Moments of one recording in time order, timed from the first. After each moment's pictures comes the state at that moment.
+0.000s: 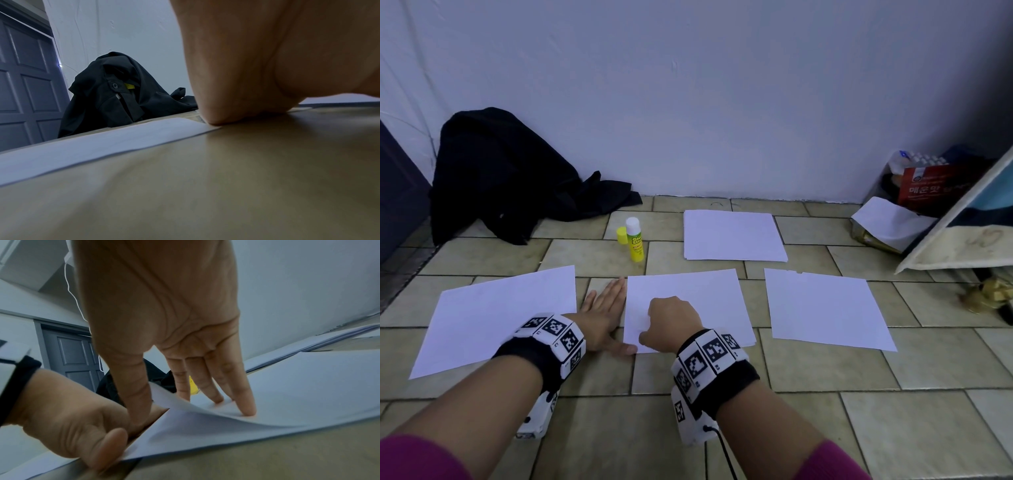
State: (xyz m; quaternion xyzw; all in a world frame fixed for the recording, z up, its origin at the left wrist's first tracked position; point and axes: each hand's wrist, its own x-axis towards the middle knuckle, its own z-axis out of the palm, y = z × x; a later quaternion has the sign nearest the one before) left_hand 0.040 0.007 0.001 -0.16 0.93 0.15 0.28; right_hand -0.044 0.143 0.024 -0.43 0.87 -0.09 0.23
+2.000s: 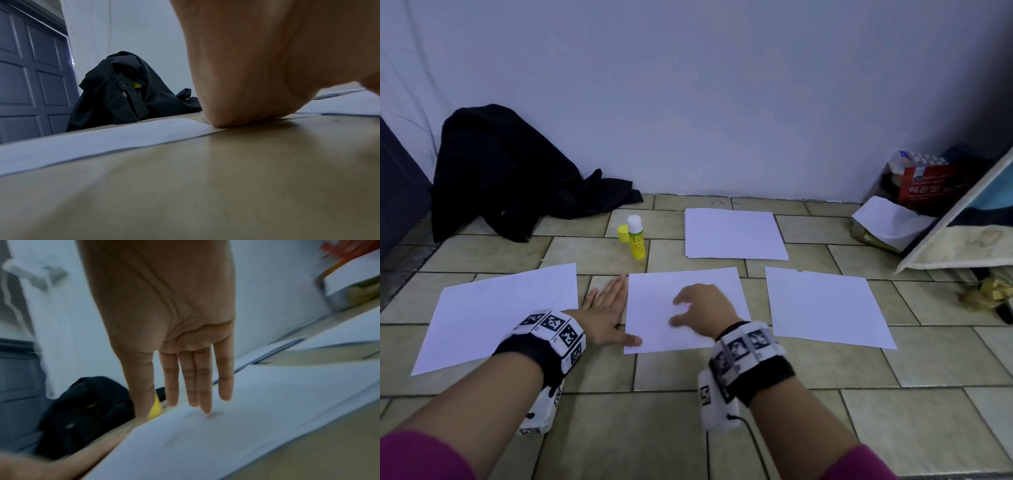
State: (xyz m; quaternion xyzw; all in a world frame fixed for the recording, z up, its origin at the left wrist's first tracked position) left_hand 0.037 0.003 -0.010 -0.19 0.92 0.17 0.29; right_hand -0.079 0.174 0.030 -0.36 0.89 -0.16 0.24
